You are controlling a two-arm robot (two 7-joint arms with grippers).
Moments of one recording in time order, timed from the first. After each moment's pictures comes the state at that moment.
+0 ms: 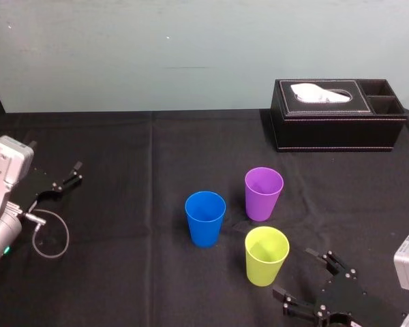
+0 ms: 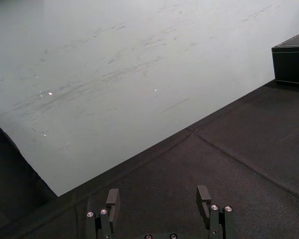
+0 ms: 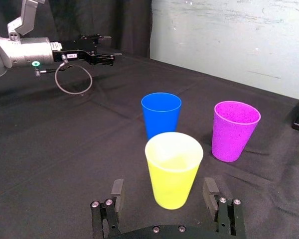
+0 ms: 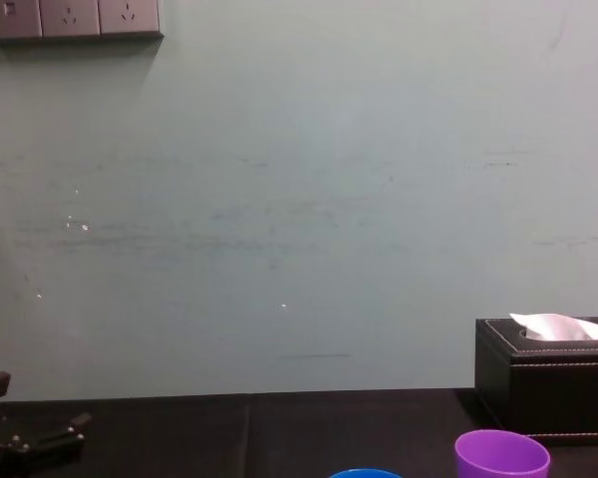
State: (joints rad) left arm -0.20 0.60 0.45 -1.41 -0.25 -0.12 0.03; right arm -0.40 0.67 -0.17 -1.90 0.38 -0.07 0.40
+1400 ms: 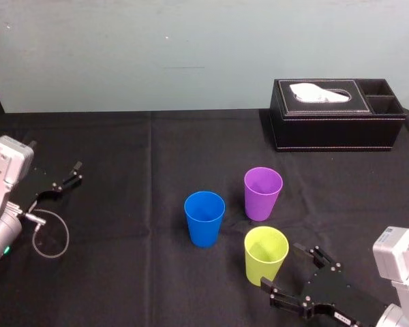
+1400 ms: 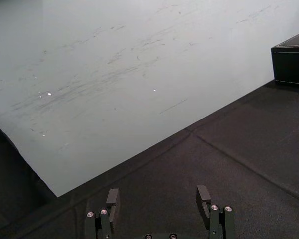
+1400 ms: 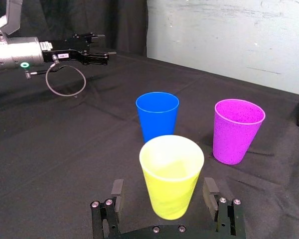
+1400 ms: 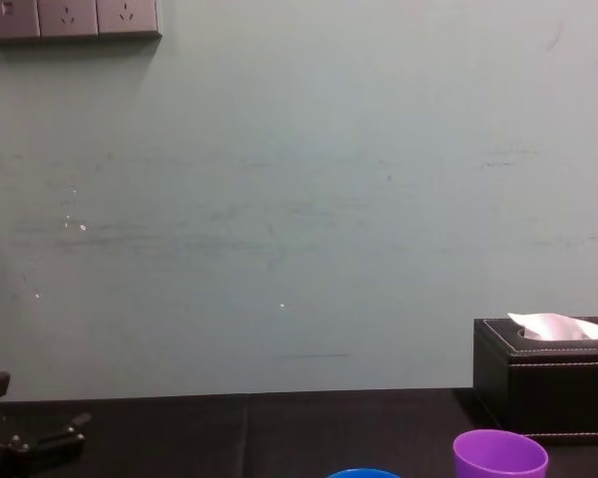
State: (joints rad) left arm -0.20 0.60 0.45 -1.41 -0.25 -0.12 0.03; right arm -0.33 0.58 -0.19 -1.84 0.34 -0.03 0.42
